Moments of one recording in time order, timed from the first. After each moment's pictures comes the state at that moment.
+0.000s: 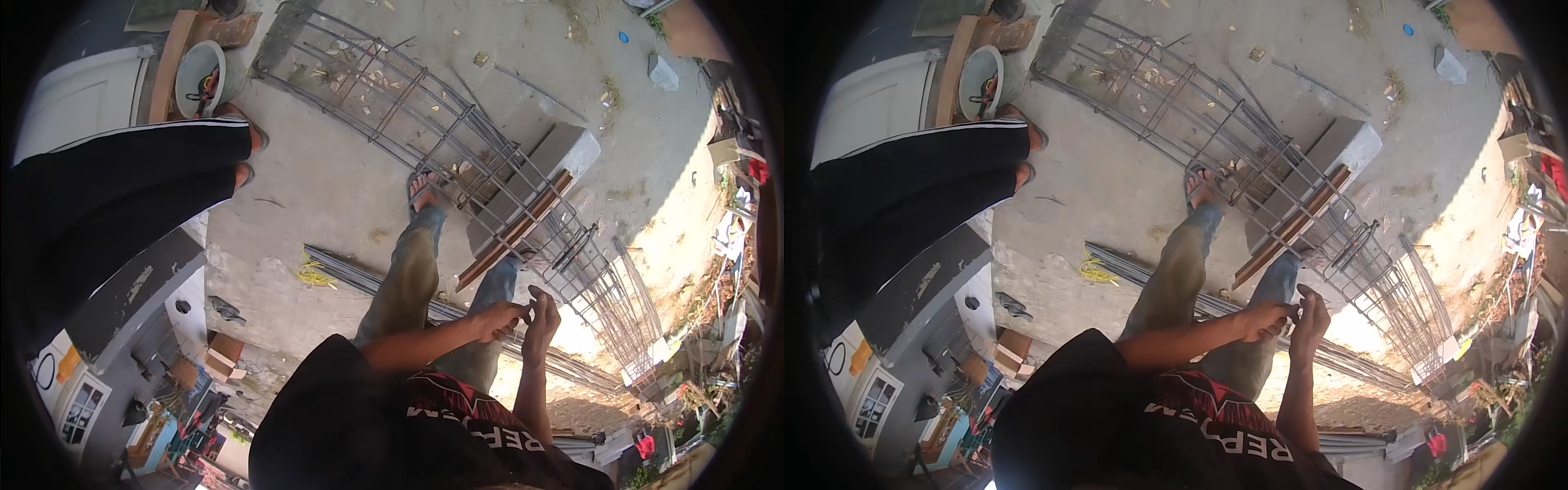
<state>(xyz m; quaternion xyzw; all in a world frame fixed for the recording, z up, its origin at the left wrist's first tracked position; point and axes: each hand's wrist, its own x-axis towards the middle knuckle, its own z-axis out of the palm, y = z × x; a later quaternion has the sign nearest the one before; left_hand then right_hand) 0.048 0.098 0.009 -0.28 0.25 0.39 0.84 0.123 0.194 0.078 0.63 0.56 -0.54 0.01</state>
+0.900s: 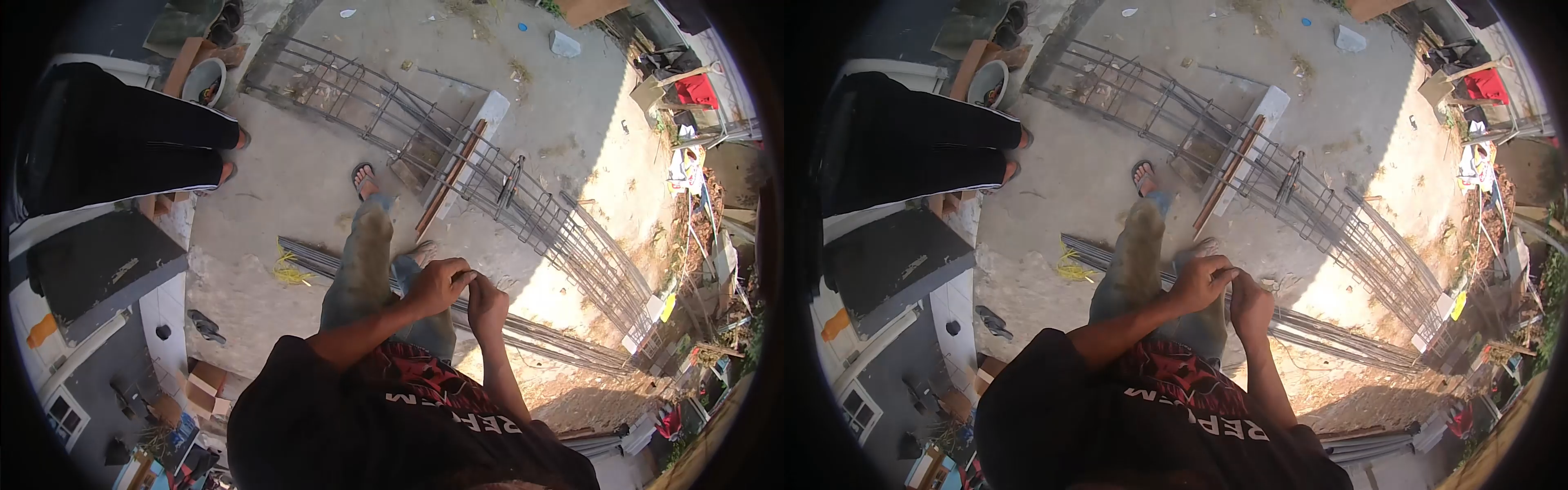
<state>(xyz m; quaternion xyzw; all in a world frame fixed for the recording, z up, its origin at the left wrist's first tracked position) 0.149 -0.018 0.204 0.35 0.66 0.51 0.43 0.288 0.061 0.238 0.45 0.82 -0.36 -0.01</state>
